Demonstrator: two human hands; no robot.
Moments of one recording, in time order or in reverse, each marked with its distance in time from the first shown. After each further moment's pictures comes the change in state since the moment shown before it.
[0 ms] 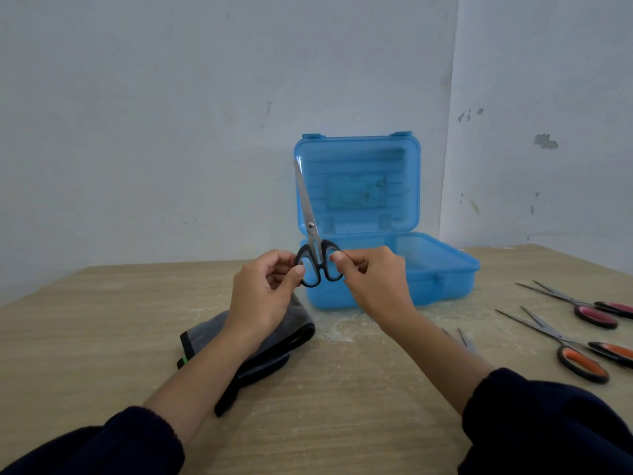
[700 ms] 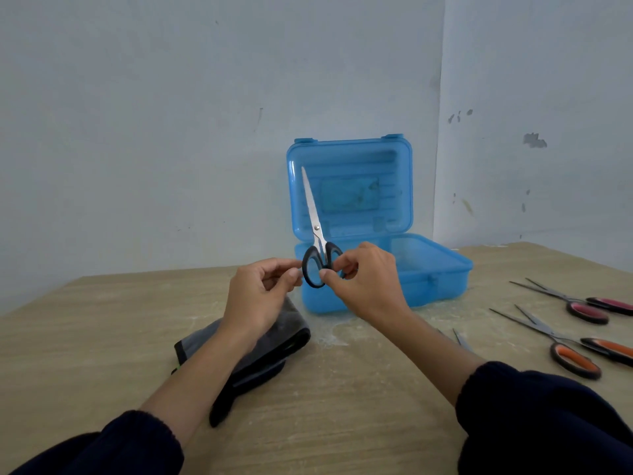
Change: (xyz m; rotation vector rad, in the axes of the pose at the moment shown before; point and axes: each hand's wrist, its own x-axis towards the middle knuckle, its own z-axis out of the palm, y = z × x) left_hand 0.009 -0.007 0.002 -0.037 -0.048 -0.030; right_hand 0.007 0.007 0.000 -0.210 0.017 -0.067
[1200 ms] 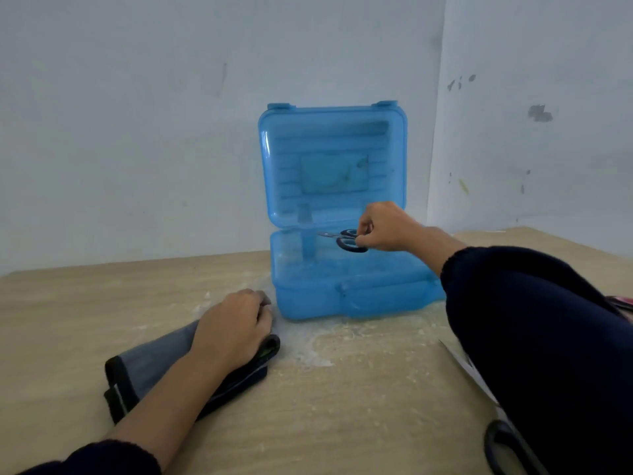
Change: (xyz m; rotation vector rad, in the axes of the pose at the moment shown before) left_hand 0.028 -0.072 0.019 0.877 -0.257 0.070; right_hand 0.130 0.116 0.006 -0.423 -0.495 0.010
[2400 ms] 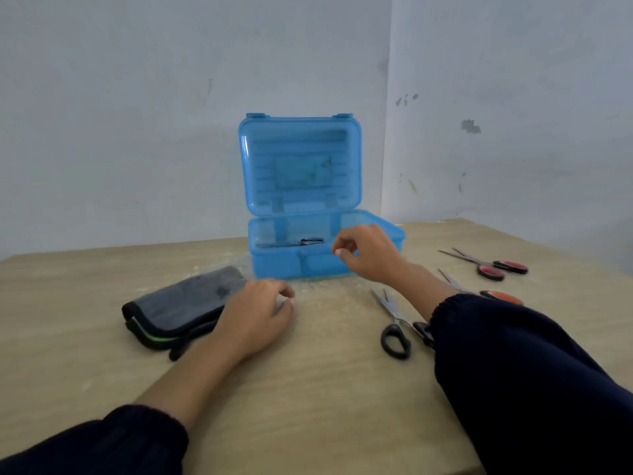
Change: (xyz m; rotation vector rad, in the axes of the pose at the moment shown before) left_hand -0.081 0.085 -0.031 -0.184 -0.040 0.149; right_hand -0.150 -0.020 -0.013 0.161 0.198 -0.103
